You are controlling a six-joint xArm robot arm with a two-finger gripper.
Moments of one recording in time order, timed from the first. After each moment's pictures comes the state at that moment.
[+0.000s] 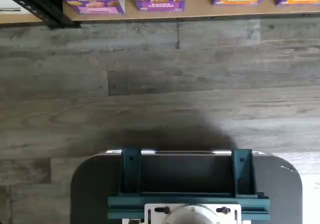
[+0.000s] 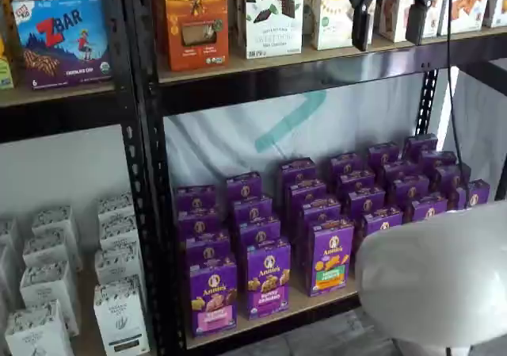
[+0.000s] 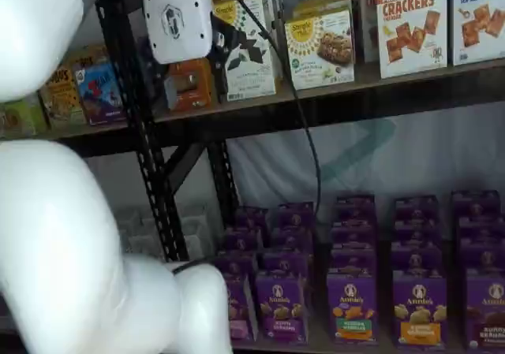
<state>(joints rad) 0.01 -0.85 -1.14 0.04 1.99 0.03</state>
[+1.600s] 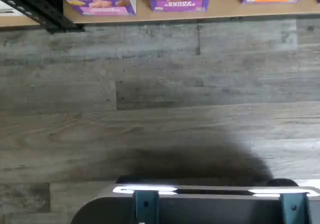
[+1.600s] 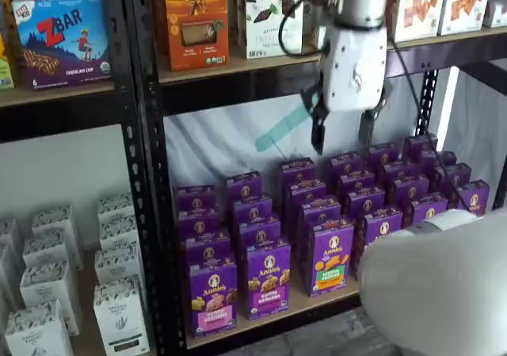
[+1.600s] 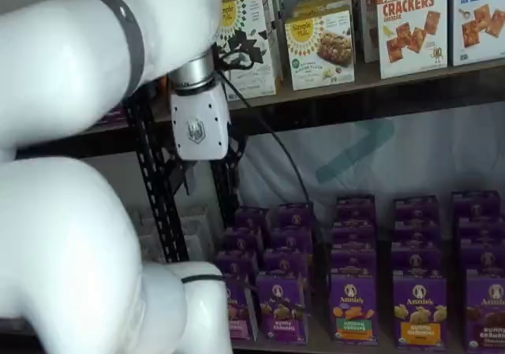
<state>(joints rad) 0.12 -0.90 -0.64 0.06 1.53 0.13</state>
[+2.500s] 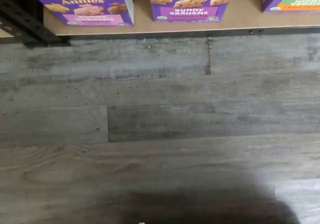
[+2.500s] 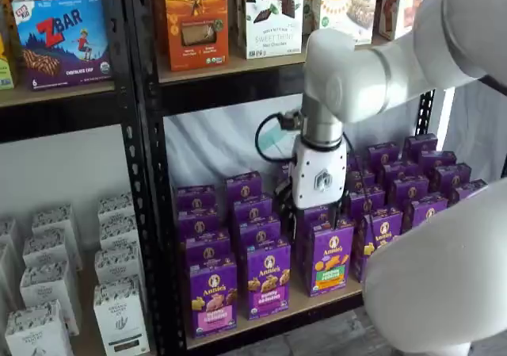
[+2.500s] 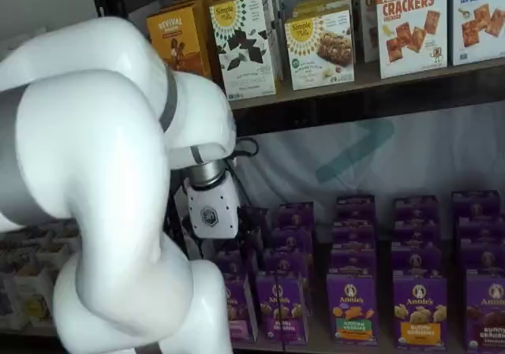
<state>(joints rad) 0.24 -0.69 -0.29 0.00 0.91 0.25</state>
